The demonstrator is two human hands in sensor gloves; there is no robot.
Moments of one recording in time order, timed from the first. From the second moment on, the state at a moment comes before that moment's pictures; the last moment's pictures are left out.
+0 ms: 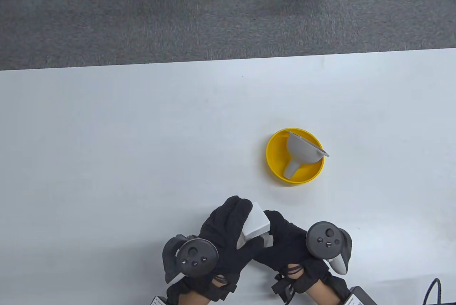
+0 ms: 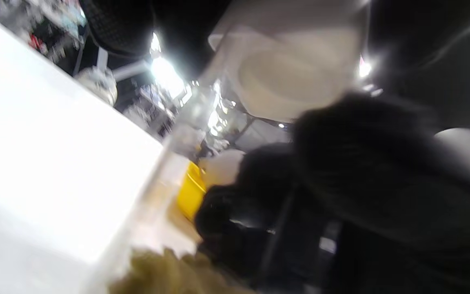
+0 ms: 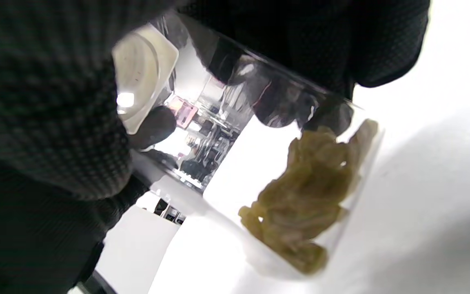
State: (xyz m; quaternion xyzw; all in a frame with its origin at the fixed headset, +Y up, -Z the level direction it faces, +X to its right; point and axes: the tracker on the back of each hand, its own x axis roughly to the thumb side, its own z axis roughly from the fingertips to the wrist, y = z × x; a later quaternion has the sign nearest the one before) left_hand -0.053 -0.673 -0.036 0.06 -0.16 0.37 0.91; right_hand 0.174 -0.710 -0.066 0.16 0.10 0.86 0.47
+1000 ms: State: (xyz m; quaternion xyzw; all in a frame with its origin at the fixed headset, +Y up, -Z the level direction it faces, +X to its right) left_hand -0.055 -0.680 -0.043 0.03 -0.17 0.50 0.85; right_hand 0.180 -0.690 -0.063 0.17 0.04 0.88 0.44
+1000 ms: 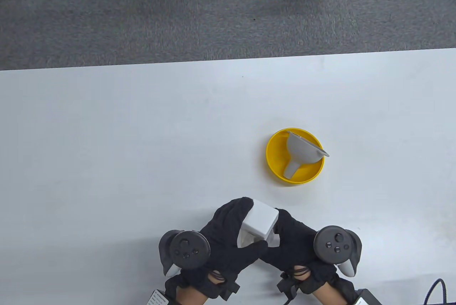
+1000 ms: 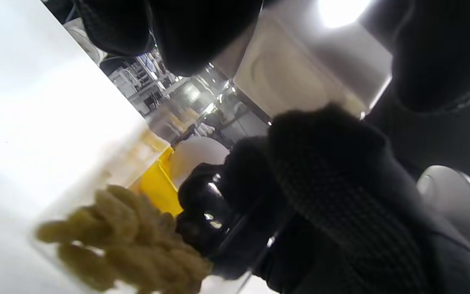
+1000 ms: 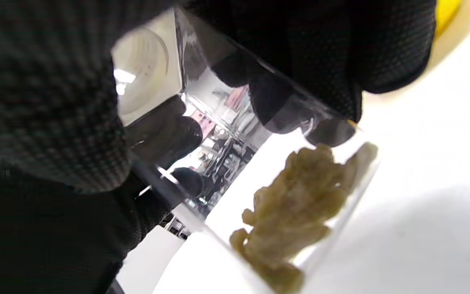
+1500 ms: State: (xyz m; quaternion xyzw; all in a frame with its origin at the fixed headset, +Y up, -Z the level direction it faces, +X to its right) left_hand -0.058 -0.679 -0.054 -0.09 -0.30 0.59 0.74; right_hand 0.180 -0.688 -0.065 0.30 0.17 0.78 0.53
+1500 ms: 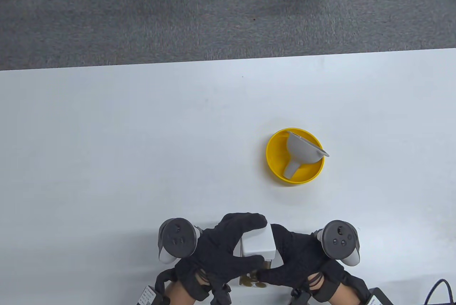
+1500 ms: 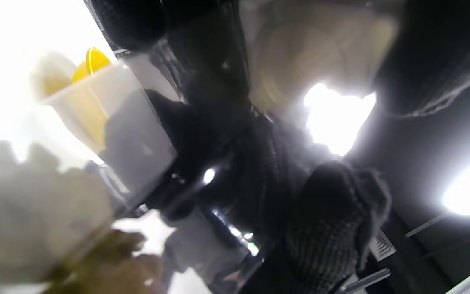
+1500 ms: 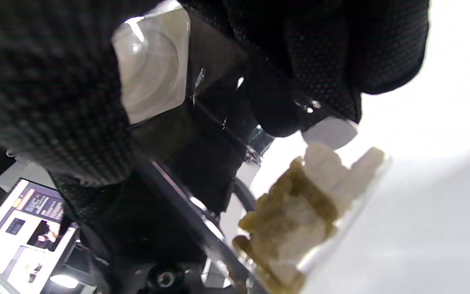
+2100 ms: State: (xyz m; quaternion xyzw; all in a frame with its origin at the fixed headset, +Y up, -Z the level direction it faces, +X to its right) left_hand -0.066 -0.701 -0.065 -0.11 -0.20 0.65 0.72; right_hand 0.186 -0.688 -0.066 0.26 0.11 0.79 0.55
